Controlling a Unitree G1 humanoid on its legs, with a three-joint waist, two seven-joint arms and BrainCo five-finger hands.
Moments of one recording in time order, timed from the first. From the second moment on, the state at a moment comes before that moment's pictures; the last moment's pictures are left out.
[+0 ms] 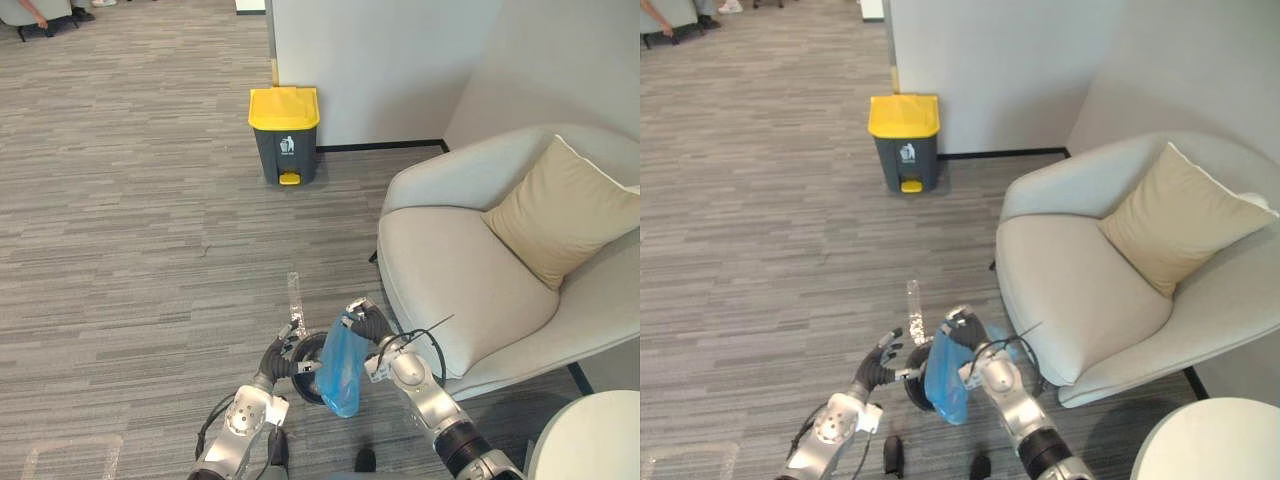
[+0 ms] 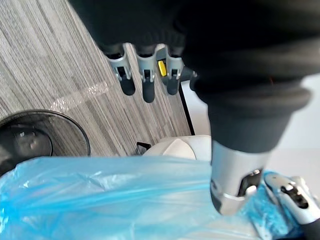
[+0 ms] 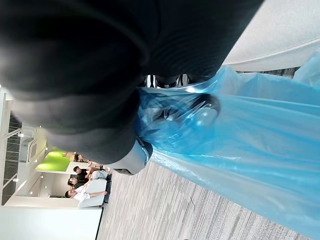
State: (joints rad) left arm 0.07 0.18 -0.30 0.45 0.07 -0.23 0.06; right arm -0.16 -0.12 0.36 0.41 -0.04 -0.15 -0.04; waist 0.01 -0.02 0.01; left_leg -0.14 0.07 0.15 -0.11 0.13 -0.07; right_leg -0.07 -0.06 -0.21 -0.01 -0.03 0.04
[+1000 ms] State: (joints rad) left arm 0.01 0.18 -0.41 0.30 0.37 -0.26 0.22; right arm -0.27 -0.17 0.50 0.05 0.21 -0.22 0.03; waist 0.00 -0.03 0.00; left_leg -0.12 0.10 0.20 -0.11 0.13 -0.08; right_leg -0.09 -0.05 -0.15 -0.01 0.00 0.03
